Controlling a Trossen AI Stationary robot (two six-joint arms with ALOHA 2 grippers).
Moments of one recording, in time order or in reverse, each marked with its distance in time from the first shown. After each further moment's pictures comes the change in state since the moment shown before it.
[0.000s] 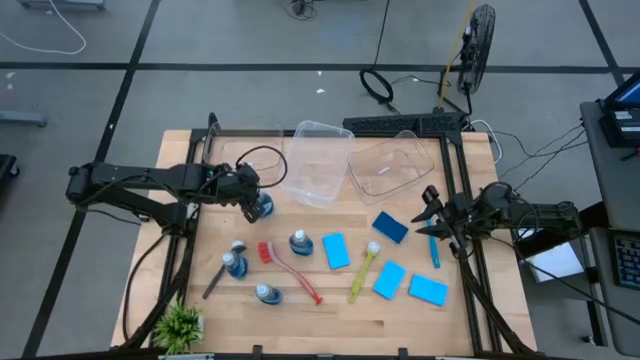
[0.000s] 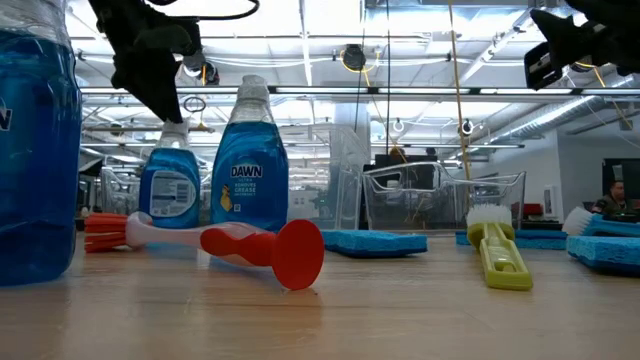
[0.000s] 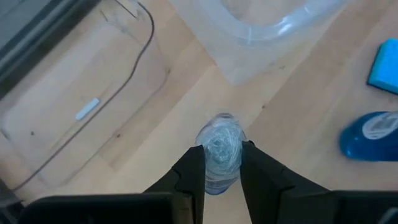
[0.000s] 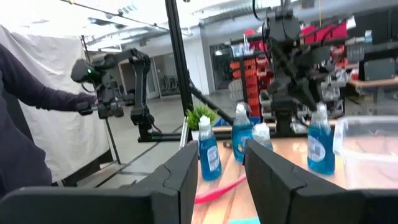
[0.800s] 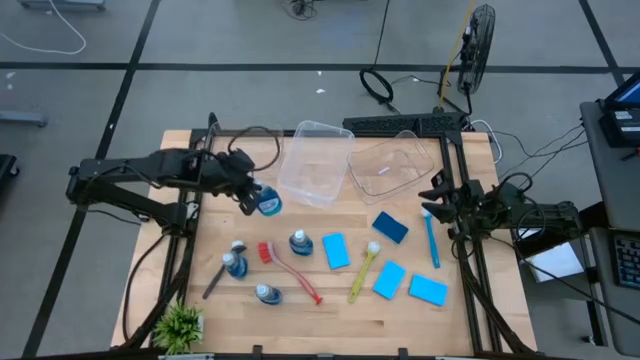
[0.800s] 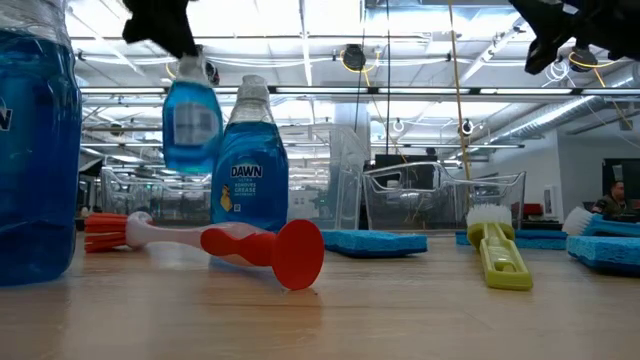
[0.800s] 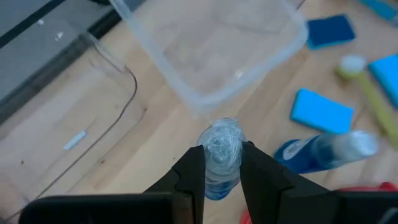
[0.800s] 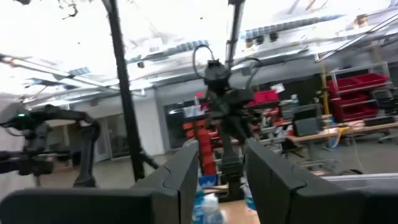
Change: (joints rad) left arm -0.009 -0.002 0.299 -0.129 0.045 0.011; right arm 0.000 0.002 0.000 0.217 0.292 -0.003
